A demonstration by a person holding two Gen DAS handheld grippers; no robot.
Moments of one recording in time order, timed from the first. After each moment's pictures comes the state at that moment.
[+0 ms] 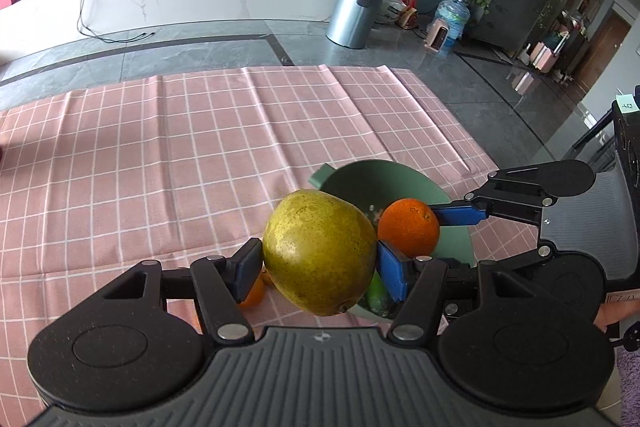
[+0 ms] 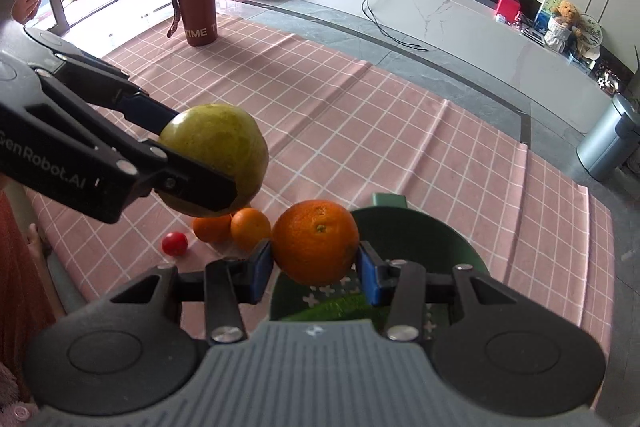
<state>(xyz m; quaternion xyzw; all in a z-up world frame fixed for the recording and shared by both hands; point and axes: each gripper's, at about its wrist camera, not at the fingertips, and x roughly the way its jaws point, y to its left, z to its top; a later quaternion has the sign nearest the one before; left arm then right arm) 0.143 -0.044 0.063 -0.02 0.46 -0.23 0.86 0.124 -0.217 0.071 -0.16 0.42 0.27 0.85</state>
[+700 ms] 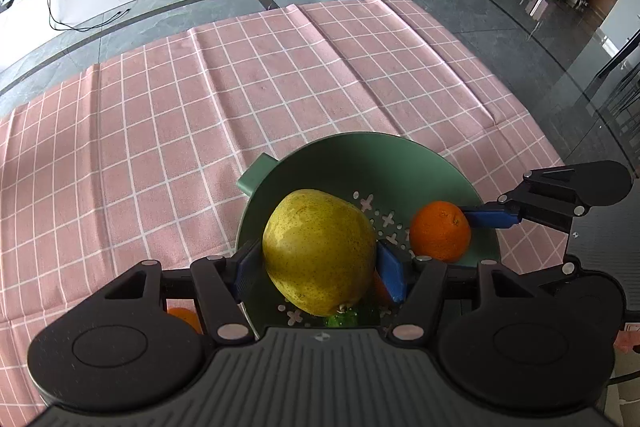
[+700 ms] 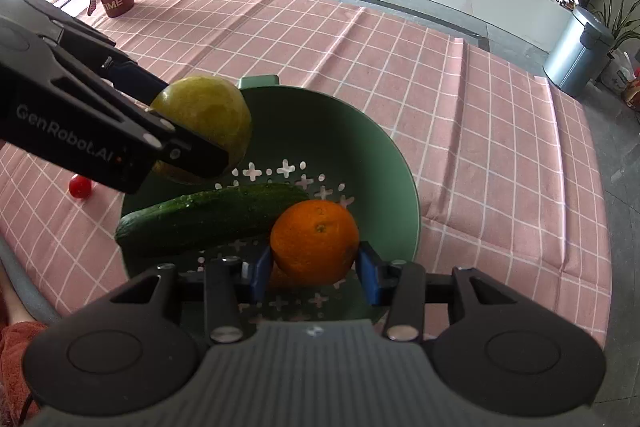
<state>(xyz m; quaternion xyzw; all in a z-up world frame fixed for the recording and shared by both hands) 0.196 -0.150 0.002 0.07 0.52 -0.21 0.82 0.153 -0.307 0.001 -0.11 0.49 0.21 0.84</state>
